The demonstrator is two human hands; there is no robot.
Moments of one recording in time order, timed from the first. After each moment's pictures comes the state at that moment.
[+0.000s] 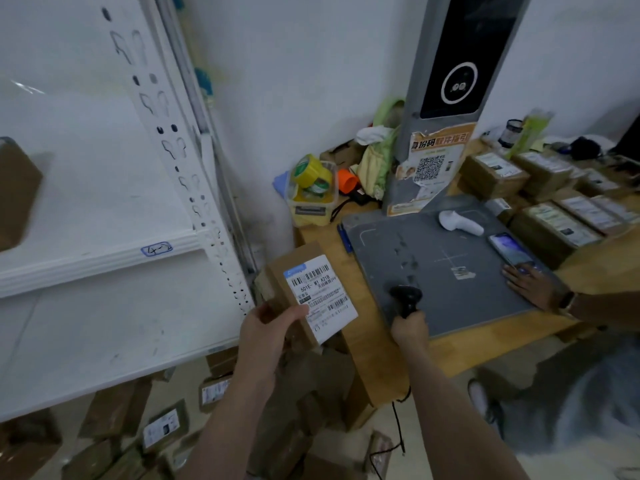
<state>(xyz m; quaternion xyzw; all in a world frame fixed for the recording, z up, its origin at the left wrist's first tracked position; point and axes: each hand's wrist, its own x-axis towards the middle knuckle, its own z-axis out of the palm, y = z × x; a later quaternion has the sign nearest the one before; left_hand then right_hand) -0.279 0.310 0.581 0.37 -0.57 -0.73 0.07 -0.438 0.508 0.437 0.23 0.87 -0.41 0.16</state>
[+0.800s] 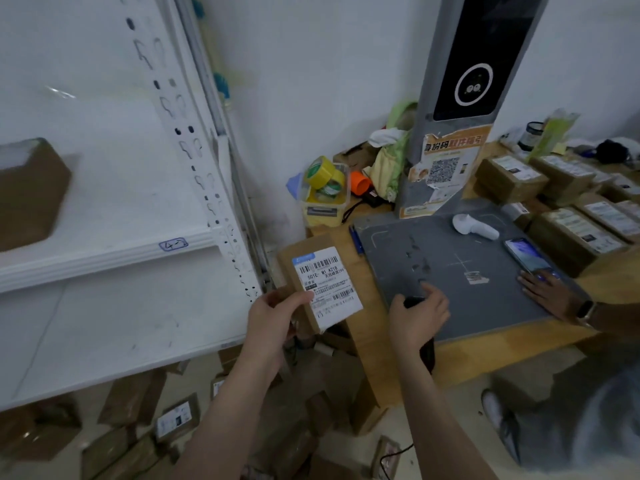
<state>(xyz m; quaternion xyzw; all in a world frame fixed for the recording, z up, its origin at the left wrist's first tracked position) -0.288 0.307 0.593 0.37 -0.57 -0.73 0.07 -0.406 0.474 0.492 0.19 0.83 -0.51 -0.15</state>
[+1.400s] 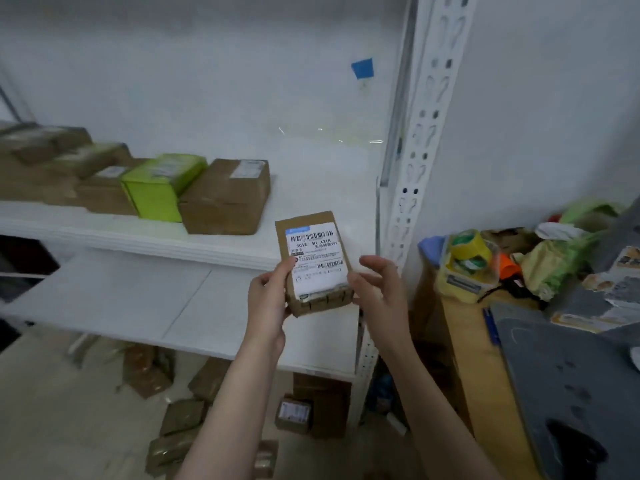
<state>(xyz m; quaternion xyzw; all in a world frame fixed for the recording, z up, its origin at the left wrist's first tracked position) -0.175 0.118 0.671 0.40 -0.47 -0.70 0.35 -0.285 0.227 0.648 -0.31 0.66 -0.67 0.14</state>
